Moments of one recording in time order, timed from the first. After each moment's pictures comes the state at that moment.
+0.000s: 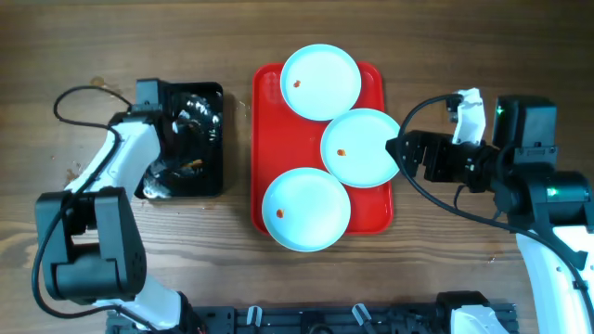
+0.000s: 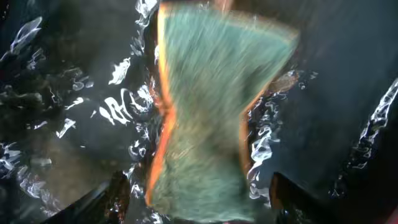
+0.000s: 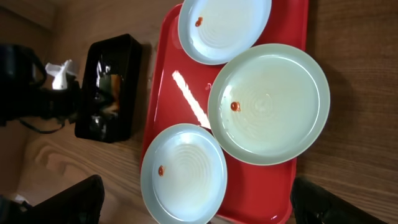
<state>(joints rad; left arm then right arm) 0.05 1.77 1.07 -0.68 0.00 -0.36 0.03 1.09 1.15 -0.98 -0.50 0.21</state>
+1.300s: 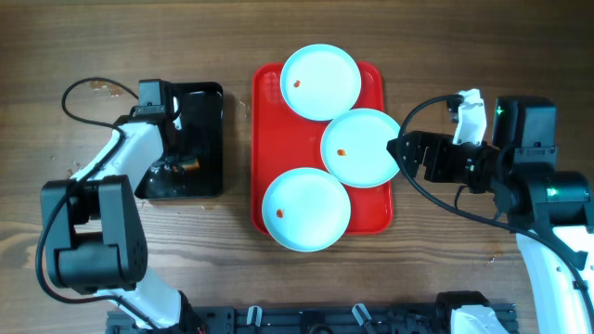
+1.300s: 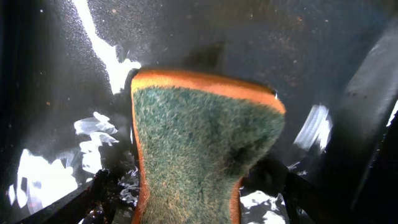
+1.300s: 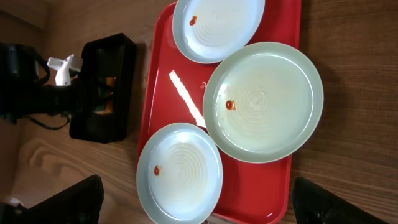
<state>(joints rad) 0.05 1.83 1.06 -0.54 0.00 -0.24 0.03 1.09 1.15 -0.99 -0.49 0.21</state>
